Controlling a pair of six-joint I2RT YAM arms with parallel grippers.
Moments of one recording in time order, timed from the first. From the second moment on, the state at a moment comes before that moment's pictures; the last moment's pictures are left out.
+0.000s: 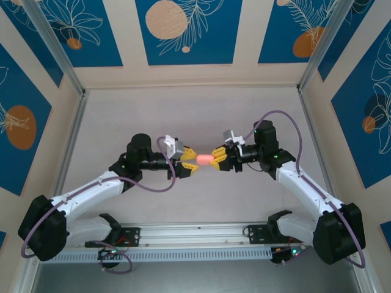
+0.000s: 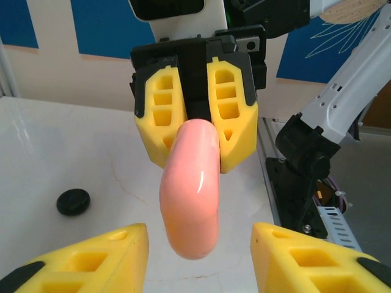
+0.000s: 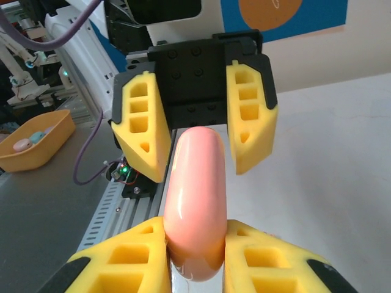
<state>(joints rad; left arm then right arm) -0.67 1.16 0.66 0.30 0.84 0.05 0.36 1.11 0.73 -0.13 -1.26 -0.29</state>
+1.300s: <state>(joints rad) -0.67 1.10 0.67 0.01 0.73 0.31 0.52 1.15 1.03 -0.54 -0.90 -0.53</state>
